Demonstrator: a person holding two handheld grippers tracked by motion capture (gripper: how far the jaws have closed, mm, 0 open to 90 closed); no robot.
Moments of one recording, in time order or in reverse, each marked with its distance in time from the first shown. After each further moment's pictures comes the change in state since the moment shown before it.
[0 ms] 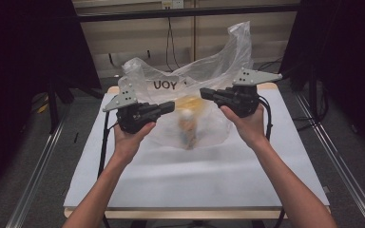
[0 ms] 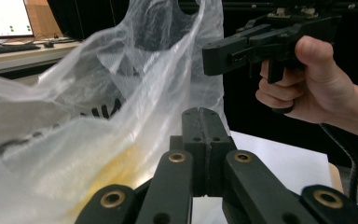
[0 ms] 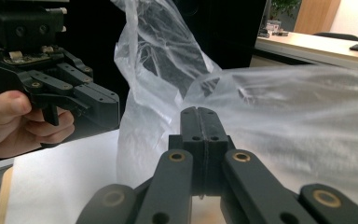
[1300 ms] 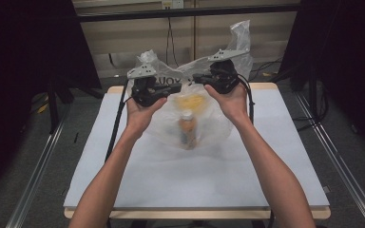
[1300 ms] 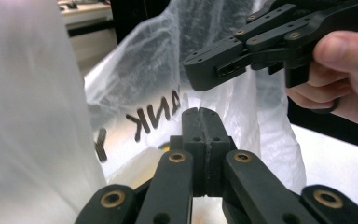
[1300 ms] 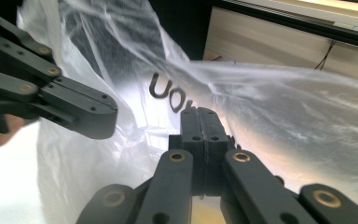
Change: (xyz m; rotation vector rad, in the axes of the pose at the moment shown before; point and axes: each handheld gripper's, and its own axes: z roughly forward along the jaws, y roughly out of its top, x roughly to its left) left arm 0.052 0.013 0.057 0.168 0.087 -0.049; right arm -0.043 0.013 0.067 0.212 -0.172 0.043
